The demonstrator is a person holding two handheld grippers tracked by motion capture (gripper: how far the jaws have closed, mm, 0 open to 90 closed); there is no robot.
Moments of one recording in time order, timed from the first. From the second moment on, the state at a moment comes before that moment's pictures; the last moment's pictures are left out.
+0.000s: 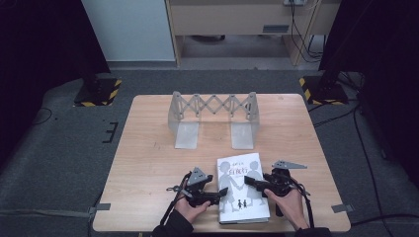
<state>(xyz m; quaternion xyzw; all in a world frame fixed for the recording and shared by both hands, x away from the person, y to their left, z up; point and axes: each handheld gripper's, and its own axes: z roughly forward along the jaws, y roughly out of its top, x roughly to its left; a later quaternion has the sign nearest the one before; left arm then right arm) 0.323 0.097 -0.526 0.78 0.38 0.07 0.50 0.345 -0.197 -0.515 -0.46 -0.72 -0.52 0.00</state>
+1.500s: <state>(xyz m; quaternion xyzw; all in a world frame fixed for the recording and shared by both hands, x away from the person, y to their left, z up) 0.329 0.094 -0.533 0.74 0.38 -0.01 0.56 0.344 -0.204 -0.478 -0.45 -0.65 -0.60 0.07</state>
